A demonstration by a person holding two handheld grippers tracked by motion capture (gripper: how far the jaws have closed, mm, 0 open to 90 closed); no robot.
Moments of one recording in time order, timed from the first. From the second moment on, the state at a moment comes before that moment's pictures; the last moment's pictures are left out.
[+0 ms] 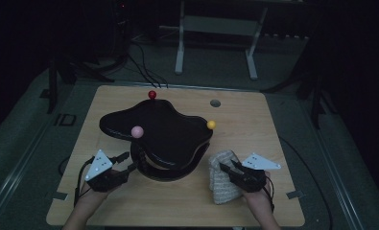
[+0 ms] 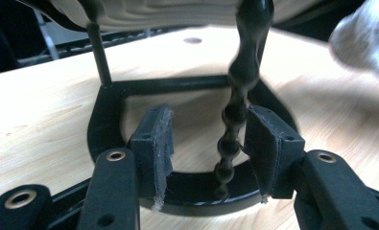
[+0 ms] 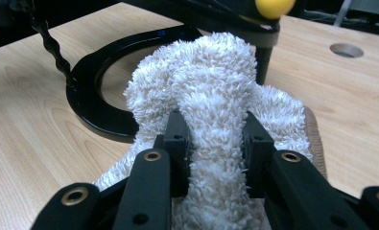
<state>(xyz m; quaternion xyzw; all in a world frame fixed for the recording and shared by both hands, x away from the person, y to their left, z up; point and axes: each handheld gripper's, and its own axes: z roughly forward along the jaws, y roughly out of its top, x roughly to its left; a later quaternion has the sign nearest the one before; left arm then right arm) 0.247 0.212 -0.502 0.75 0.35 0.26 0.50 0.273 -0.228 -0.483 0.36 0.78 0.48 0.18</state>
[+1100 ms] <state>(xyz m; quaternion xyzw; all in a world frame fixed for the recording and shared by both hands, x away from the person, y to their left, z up) 0.268 0.172 -0.541 0.78 0.37 0.26 0.43 0.260 -0.239 -0.500 0.38 0.77 0.48 0.18</state>
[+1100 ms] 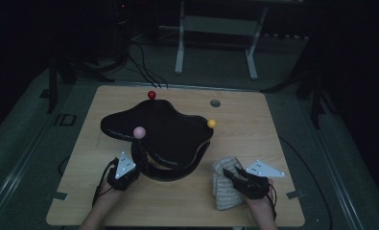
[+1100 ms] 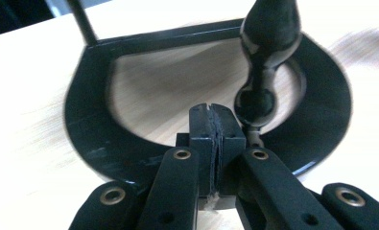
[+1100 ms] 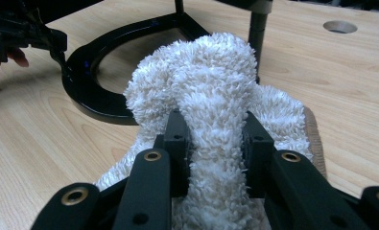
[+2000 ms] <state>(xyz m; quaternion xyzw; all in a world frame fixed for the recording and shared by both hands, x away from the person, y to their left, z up) 0.246 0.112 -0.540 0.80 0.33 0.24 0.45 0.248 -0.232 -0.500 0.37 0.77 0.48 0.17</state>
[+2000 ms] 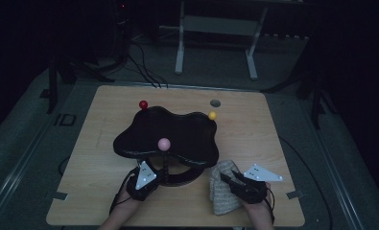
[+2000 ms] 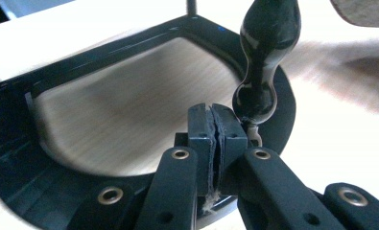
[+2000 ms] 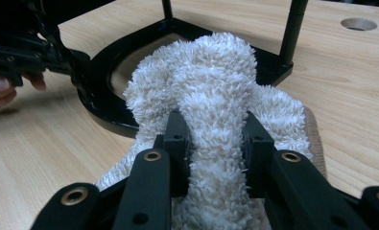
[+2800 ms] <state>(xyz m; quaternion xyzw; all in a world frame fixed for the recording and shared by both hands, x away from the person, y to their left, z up) 0.215 0.048 -0.542 0.80 0.33 0.20 0.46 0.245 -0.230 -0.502 0.37 0.78 0.48 0.17</state>
